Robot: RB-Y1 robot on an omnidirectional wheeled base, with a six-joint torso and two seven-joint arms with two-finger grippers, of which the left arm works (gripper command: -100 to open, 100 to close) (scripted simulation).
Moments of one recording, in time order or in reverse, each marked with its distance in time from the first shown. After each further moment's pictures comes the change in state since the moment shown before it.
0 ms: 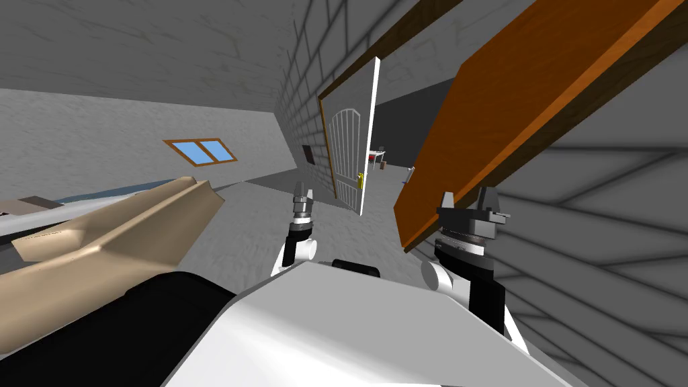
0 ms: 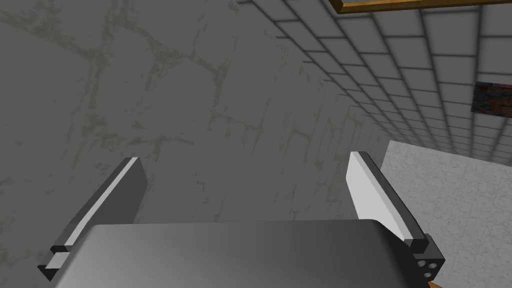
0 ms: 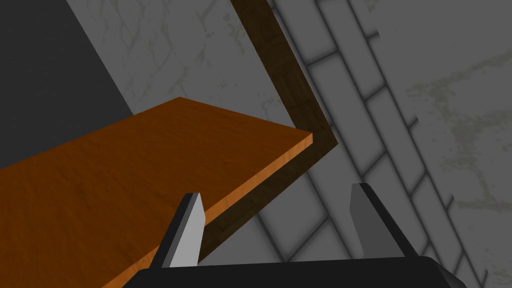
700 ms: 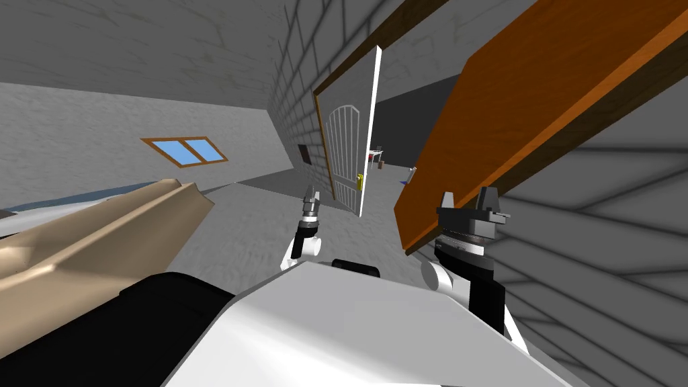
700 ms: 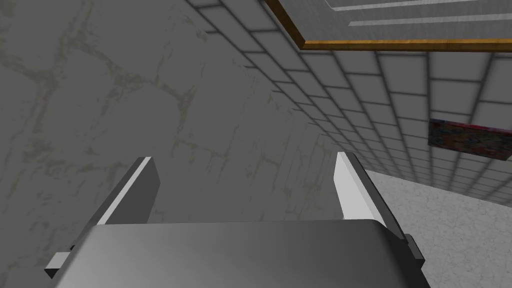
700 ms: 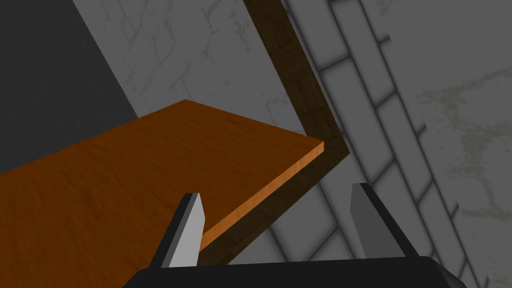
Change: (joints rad) arm -0.078 0.033 -0.023 0.138 0.018 -0.002 0.005
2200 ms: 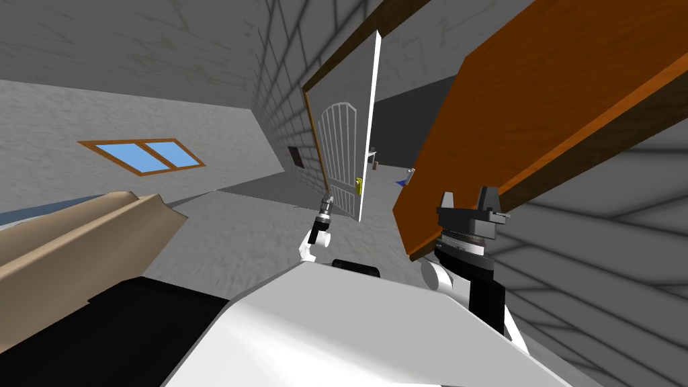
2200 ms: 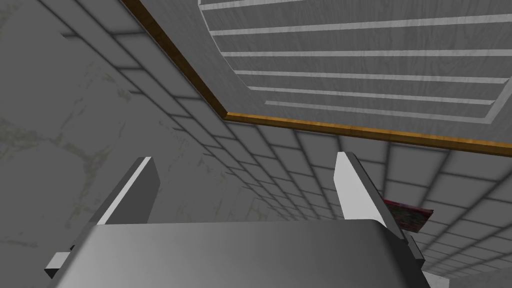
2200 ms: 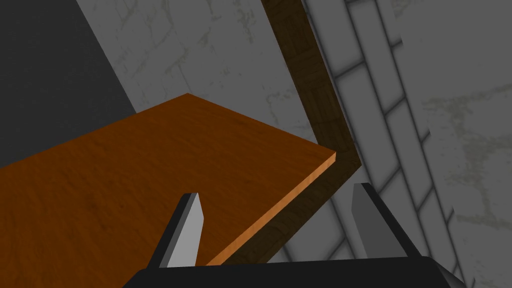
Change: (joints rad) arm -0.224 0.051 -0.053 0.379 0.056 -0.002 0.019
